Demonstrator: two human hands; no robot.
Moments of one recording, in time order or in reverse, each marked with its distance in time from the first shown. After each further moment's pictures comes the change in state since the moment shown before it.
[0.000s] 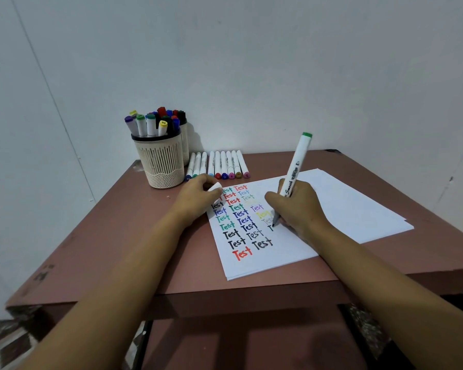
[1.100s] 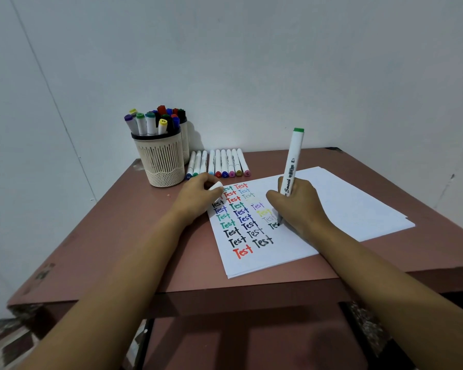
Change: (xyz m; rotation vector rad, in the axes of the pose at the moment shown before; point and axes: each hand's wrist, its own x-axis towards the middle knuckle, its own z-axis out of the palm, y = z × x) left_hand -0.001 0.002 0.000 0.030 -0.020 0.006; right_hand -0.004 -0.004 0.000 -0.085 0.031 -0.093
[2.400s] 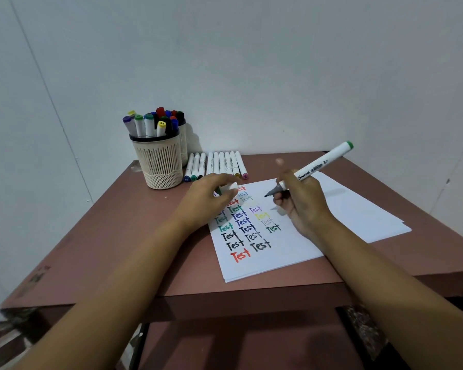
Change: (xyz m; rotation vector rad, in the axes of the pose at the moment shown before) left_hand -0.016 0.019 0.002 0.167 -0.014 0.344; right_hand 0.013 -0.011 -0.005 0.666 0.017 0.222
